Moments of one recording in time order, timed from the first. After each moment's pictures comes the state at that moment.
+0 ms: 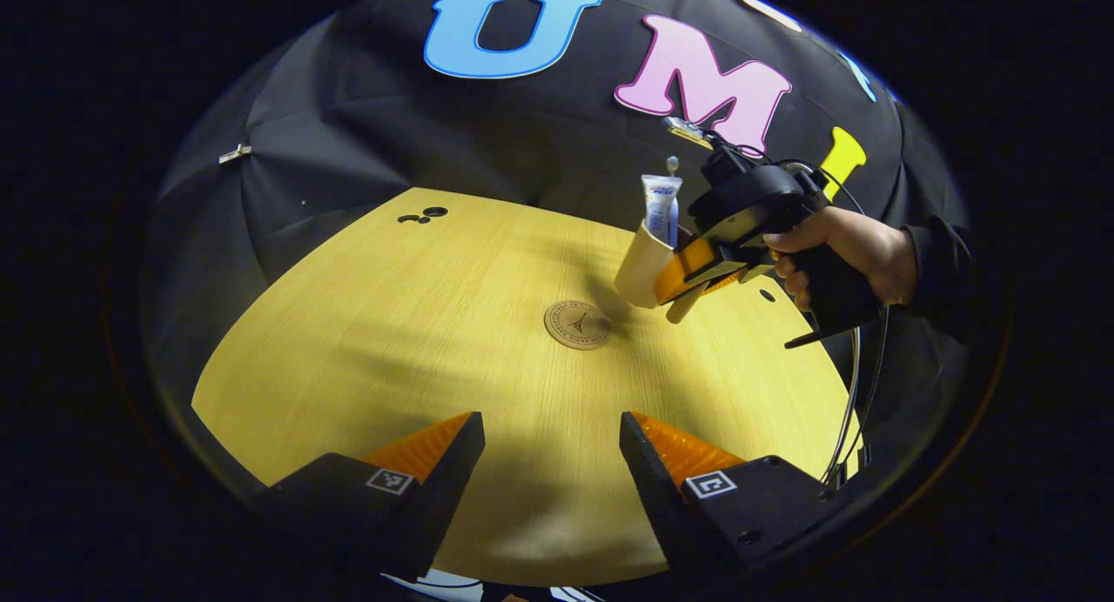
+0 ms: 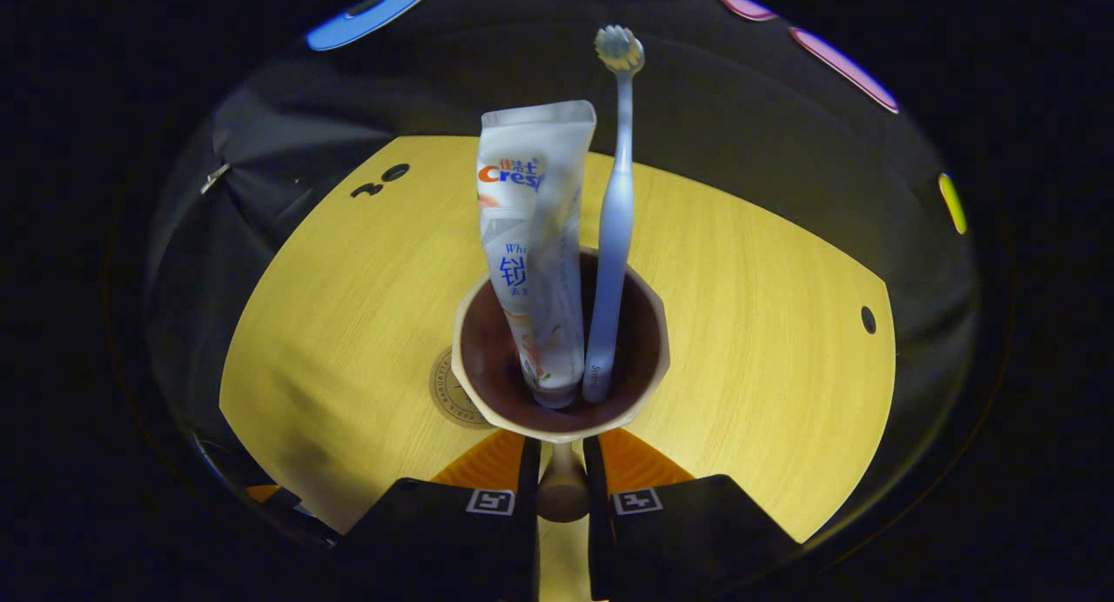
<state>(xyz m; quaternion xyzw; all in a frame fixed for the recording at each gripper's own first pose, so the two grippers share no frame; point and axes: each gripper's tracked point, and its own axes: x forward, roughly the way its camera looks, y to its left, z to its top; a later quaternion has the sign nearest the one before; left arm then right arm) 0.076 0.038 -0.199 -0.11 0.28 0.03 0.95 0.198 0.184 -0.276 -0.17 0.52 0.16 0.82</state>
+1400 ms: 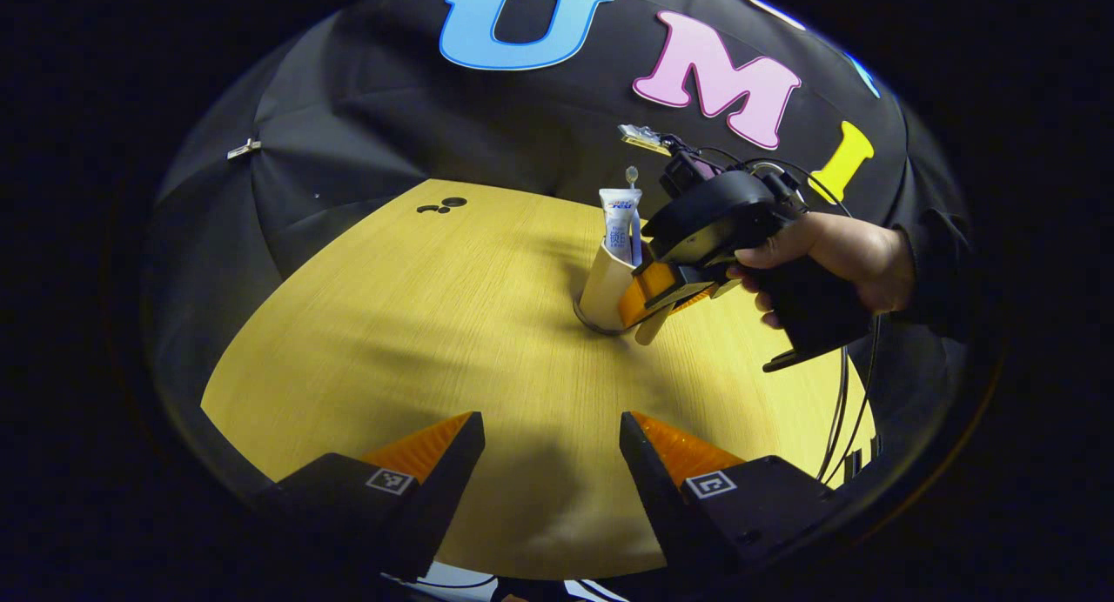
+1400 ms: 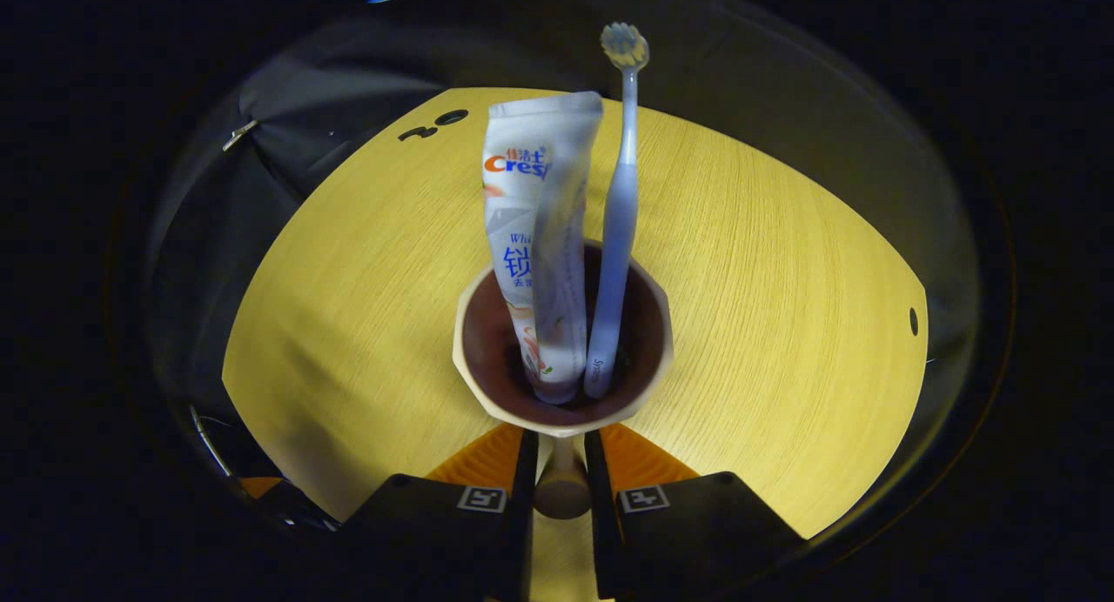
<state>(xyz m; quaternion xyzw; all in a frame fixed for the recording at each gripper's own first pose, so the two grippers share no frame) 0.063 0.068 -0.215 -0.10 0.29 0.04 0.95 0.179 0.184 -0.285 -0.18 0.57 0.20 0.78</state>
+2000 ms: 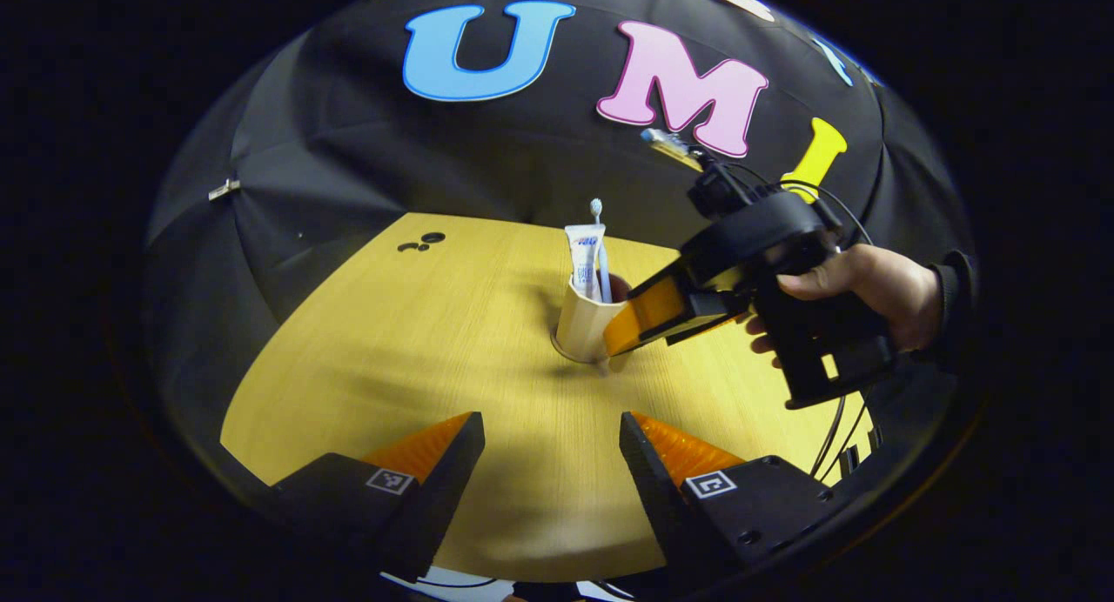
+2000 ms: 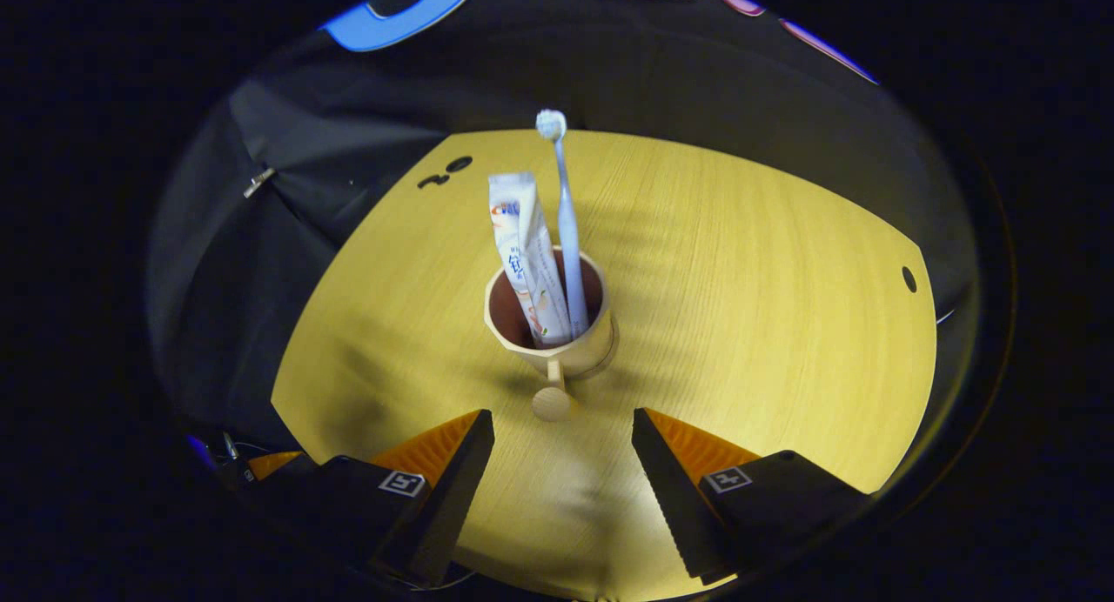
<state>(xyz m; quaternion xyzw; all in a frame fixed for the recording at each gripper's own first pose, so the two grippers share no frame) 0.070 0.059 -0.162 -0.06 0.26 0.02 0.96 0.155 0.151 -0.191 -0.08 0.52 0.21 0.82</state>
